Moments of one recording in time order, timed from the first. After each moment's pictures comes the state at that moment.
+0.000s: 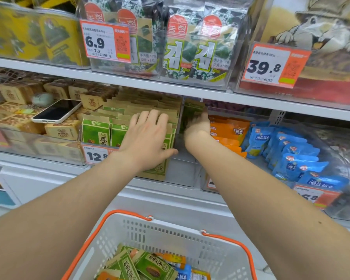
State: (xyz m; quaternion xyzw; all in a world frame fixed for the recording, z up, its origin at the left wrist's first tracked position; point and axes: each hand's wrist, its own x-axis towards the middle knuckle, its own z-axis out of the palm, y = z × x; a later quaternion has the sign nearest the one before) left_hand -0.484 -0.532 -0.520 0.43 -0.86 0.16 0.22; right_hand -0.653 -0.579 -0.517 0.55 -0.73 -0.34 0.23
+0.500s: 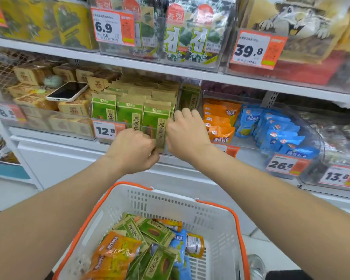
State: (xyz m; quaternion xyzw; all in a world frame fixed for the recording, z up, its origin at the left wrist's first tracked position) left_hand -0.437 -0.472 -0.565 0.33 -0.90 0.20 0.20; right_hand -0.603 -0.426 -0.511 0.73 -0.62 -0.02 0.29
